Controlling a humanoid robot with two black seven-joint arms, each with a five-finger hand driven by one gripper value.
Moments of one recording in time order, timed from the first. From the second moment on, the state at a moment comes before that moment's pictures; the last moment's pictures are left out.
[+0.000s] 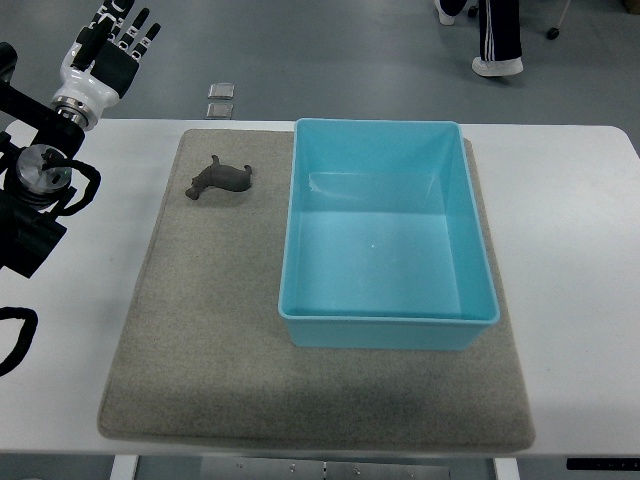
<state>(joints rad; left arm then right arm) -0.95 0.27 -0.91 -0.37 -0.17 -0.44 -0.17 0.00 0.00 -0.01 0.12 -0.02 0.13 0.05</state>
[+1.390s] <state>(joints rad) -0.98 0.35 -0.58 -0.55 0.81 -0.22 -0.34 0.00 0.00 -0.01 0.12 -0.02 0.13 0.05</state>
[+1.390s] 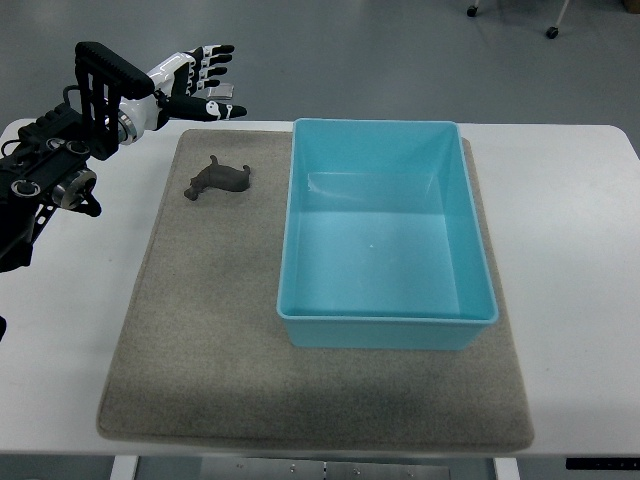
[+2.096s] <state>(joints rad) -0.99 0.51 -0.33 -0.73 1.02 -0.13 -0.34 0.00 0.00 -0.01 0.12 -0.02 0.13 0.05</state>
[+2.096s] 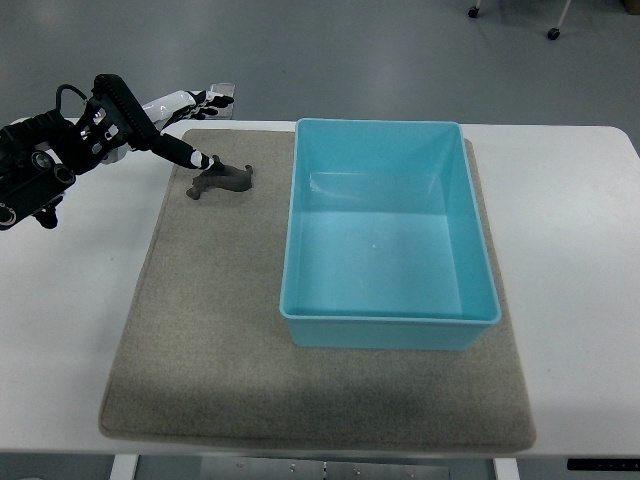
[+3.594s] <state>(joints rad) -1.00 0.48 -0.19 -0.71 1.07 -0.03 -0.33 0.00 0.00 -0.01 0.12 -0.02 0.13 0.05</state>
